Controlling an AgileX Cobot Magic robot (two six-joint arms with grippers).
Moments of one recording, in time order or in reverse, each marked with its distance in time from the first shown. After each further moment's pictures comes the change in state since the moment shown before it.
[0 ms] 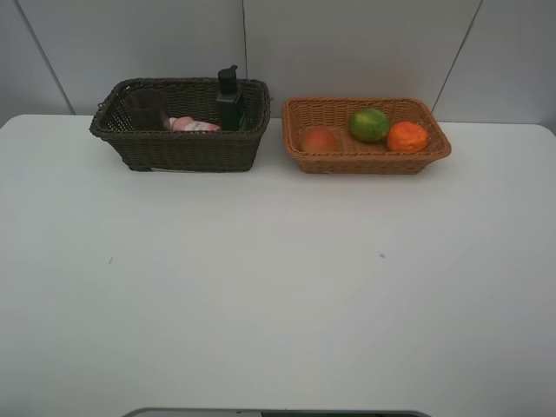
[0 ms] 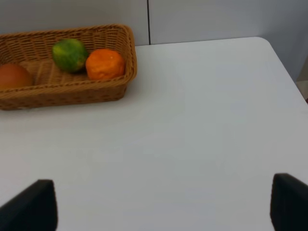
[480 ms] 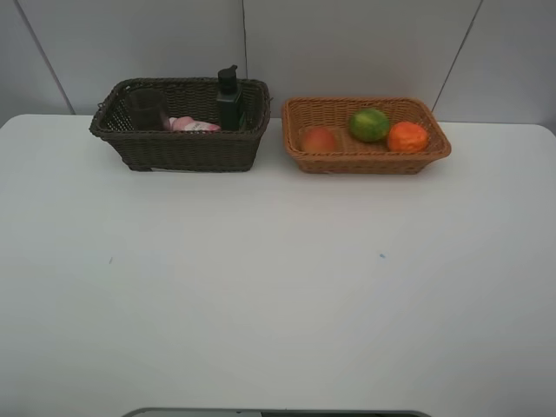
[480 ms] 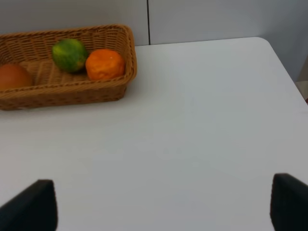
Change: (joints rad) left arm 0.000 0.003 -0.018 0.004 0.010 -0.008; right arm 0.000 0.000 0.000 0.000 0.000 0.000
